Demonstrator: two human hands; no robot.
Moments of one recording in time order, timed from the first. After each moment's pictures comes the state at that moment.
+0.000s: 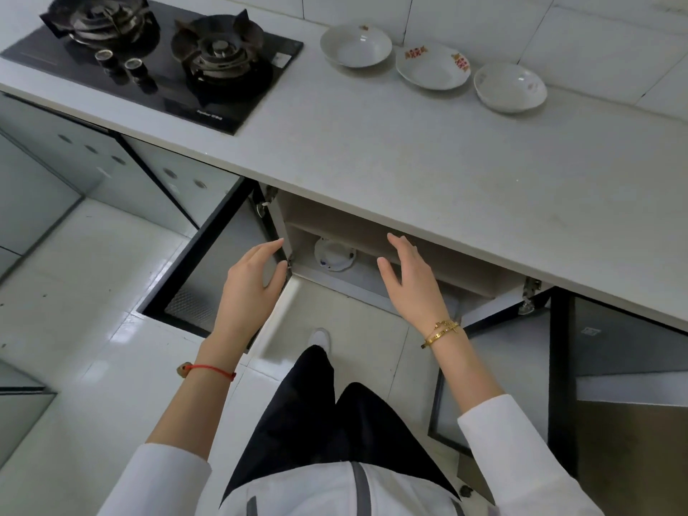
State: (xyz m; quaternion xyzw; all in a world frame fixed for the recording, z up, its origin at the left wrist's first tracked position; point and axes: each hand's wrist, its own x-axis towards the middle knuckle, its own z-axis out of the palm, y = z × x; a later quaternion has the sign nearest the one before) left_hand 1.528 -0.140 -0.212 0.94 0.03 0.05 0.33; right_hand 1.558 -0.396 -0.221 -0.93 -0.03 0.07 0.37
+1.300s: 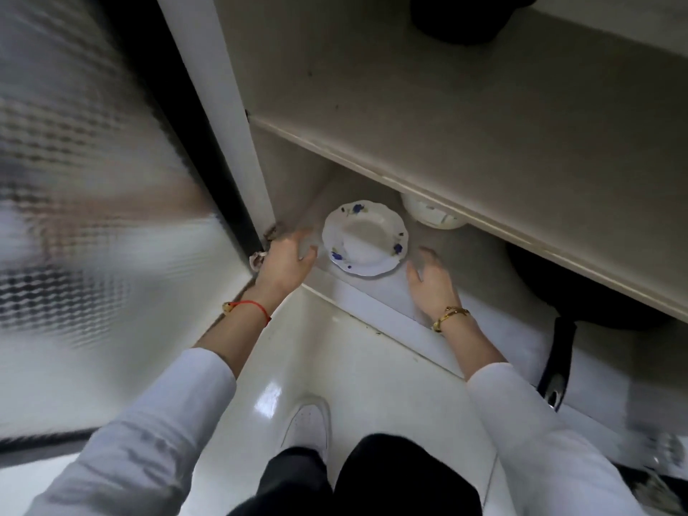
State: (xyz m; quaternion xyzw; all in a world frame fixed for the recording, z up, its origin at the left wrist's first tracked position) left_hand 1.819 -0.119 -0.857 0.94 0.11 -0.02 0.33; right_hand 1.847 -0.370 -0.881 -0.95 0.00 0.09 0.31
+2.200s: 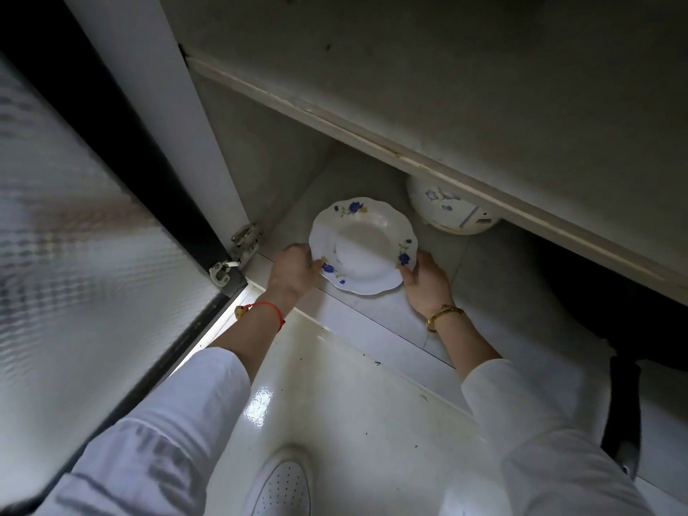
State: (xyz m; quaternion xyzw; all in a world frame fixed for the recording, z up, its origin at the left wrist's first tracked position) left_hand 1.900 -0.131 -0.977 0.93 0.16 -0.11 0.32; right_hand 1.926 -0.362 -0.980 -0.94 0.01 0.13 0.32
